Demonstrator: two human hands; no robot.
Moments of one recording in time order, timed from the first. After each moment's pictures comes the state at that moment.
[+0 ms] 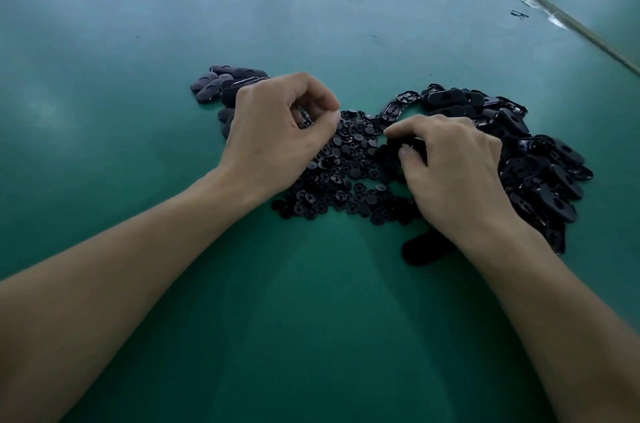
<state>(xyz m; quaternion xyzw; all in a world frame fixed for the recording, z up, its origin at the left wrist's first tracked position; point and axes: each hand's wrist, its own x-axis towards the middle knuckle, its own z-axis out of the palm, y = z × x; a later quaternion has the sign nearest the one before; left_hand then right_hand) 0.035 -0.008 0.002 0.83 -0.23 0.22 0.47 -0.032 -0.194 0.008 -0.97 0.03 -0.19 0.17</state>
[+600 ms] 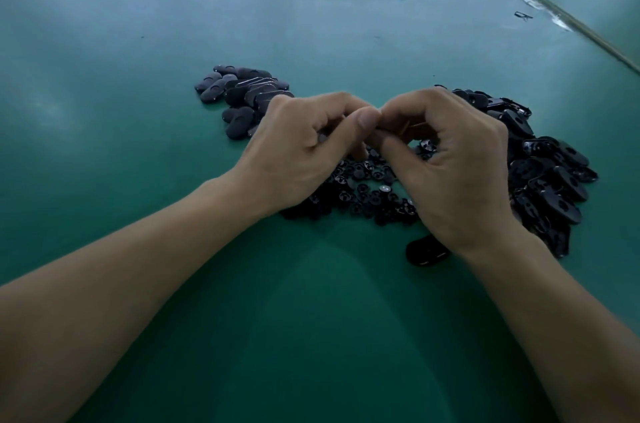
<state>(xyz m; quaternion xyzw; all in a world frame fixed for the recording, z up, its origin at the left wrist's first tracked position) 0.022 -0.012 0.005 0.78 -0.36 0.17 0.49 -0.038 -0.177 0.018 -0.85 -0.18 -0.36 0.34</state>
